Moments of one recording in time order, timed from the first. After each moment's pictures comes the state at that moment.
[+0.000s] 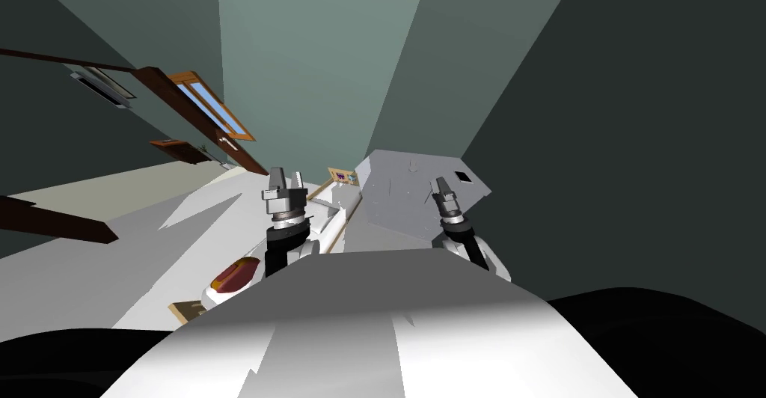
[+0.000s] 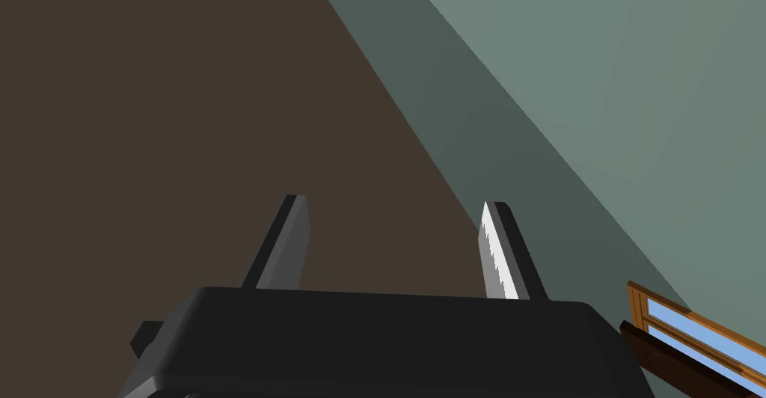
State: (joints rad) left arm 0.51 -0.01 0.07 -2.32 -0.09 -0.59 0.04; right arm 0.49 -0.36 0.00 -2.15 0.06 -0.65 0.06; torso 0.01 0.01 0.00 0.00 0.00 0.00
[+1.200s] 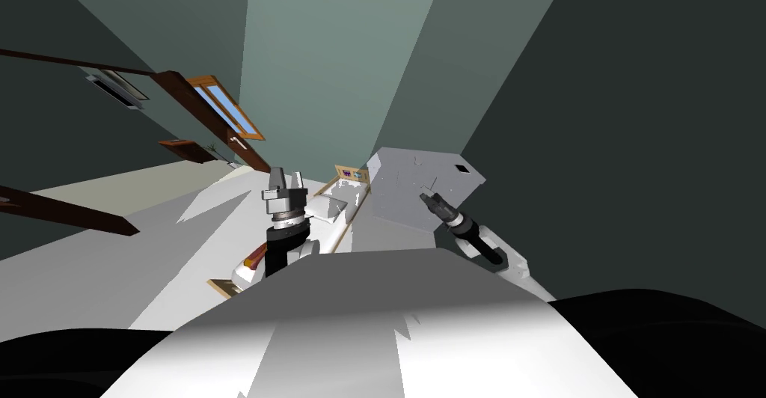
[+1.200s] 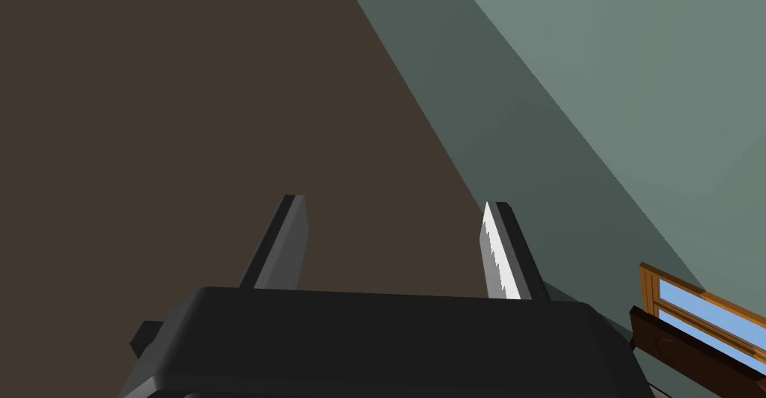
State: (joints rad) left arm 0.51 -0.01 0.07 -2.32 -0.09 -0.59 0.04; right arm 0.42 -0.71 0.03 -2.03 0.23 -0.82 0.13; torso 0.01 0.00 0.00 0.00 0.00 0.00
